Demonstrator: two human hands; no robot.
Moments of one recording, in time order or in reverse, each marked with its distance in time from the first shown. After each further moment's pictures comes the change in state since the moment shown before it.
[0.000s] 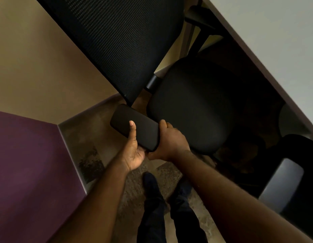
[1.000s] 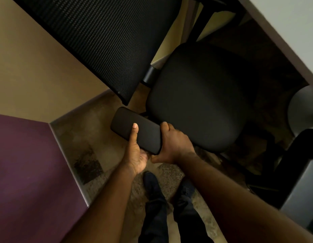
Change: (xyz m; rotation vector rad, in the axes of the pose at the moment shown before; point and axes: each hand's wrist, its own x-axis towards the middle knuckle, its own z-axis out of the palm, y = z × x) left_hand 0.067 -0.033 -0.020 -0.060 0.120 0.054; right_hand 0.036 0.048 0.063 -0.086 0.017 -0.041
